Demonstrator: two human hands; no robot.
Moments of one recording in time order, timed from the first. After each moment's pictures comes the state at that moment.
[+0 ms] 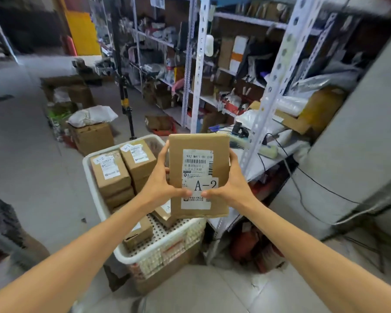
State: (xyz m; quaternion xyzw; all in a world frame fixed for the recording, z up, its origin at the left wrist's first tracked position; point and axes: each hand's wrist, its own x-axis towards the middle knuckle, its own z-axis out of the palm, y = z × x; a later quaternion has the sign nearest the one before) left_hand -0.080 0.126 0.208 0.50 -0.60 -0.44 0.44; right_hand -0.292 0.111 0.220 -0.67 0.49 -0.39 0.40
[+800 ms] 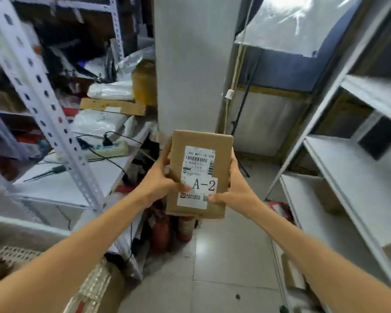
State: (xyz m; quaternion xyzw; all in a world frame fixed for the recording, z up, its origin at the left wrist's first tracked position) left_hand -0.404 0.094 0.235 0.23 -0.72 -0.62 0.21; right_hand -0.559 0.250 0.236 -0.44 0.71 -0.48 0.27
